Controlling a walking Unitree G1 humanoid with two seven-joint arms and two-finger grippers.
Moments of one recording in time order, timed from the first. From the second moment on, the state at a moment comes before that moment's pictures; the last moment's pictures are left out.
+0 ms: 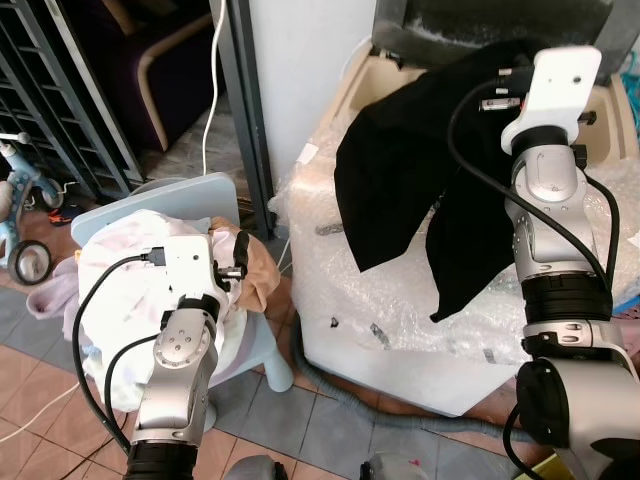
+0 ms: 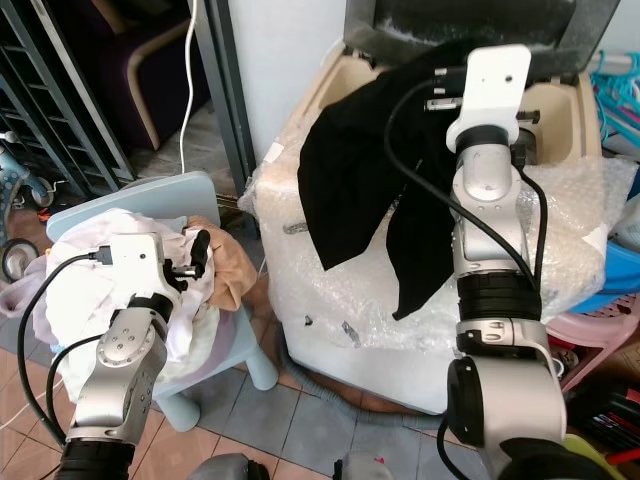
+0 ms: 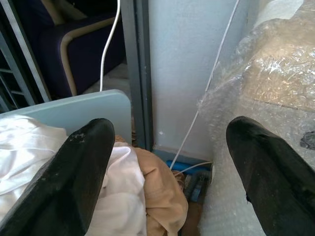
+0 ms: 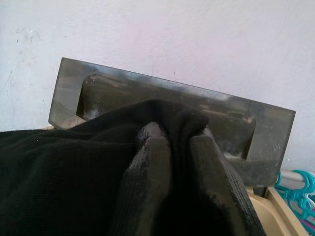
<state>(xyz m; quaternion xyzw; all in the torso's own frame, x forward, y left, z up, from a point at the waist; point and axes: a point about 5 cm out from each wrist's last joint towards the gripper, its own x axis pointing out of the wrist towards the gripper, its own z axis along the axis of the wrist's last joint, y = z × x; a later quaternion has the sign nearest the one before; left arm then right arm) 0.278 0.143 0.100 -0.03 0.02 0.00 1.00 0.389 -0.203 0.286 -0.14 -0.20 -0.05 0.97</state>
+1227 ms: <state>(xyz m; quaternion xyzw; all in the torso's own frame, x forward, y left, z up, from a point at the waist) 0.269 0.134 0.101 -0.02 0.03 0.00 1.00 0.398 -0.185 0.269 -0.19 -0.17 0.13 0.96</state>
